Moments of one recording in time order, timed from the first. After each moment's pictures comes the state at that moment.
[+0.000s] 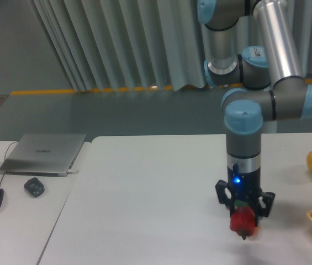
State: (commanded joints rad) arm 2.30 -1.98 -1.41 -1.12 1.52 0.78
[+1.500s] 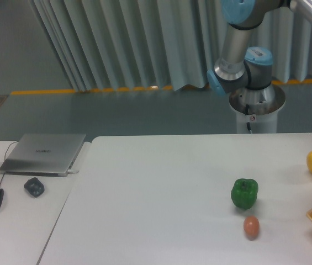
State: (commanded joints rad) arm 2.69 -2.01 -1.42 -0.98 1.68 1.64
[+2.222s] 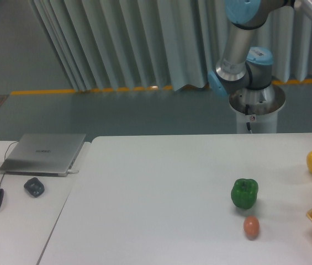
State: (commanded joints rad) arm 2.69 -1.99 -1.49 -0.98 1.68 1.62
